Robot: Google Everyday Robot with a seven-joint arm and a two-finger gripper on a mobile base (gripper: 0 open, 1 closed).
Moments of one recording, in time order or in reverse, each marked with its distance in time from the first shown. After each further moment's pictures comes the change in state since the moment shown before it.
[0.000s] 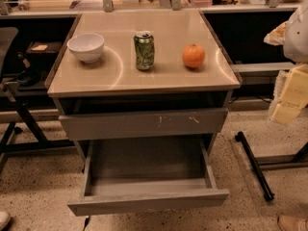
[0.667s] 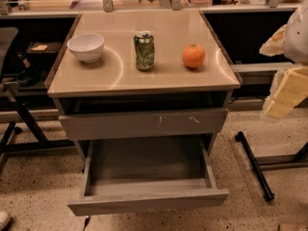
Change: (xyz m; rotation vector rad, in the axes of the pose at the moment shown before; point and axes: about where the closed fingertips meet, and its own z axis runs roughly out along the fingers) arm 0.000 0.000 0.000 0.000 0.000 0.000
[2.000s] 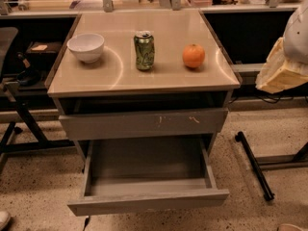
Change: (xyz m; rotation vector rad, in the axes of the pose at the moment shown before) arm 0.000 0.000 0.000 0.000 0.000 0.000
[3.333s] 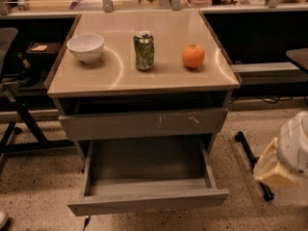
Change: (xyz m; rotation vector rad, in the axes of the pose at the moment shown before) arm 0.060 0.126 0.103 -0.176 0.008 0.145
